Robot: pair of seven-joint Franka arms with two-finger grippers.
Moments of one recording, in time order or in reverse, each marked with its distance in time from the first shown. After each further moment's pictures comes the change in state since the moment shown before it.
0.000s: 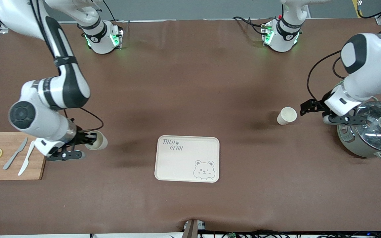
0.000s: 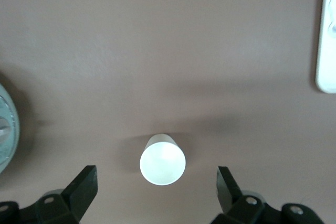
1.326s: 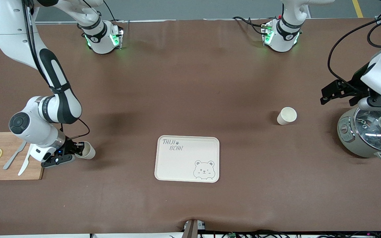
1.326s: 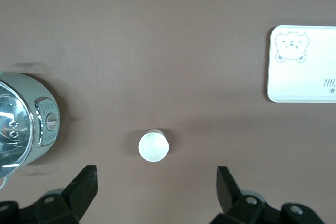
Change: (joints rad) left arm -0.172 0.027 0.105 0.479 0.060 -0.432 -0.115; right arm -0.132 0.143 0.013 -0.167 0.038 0.446 -0.309
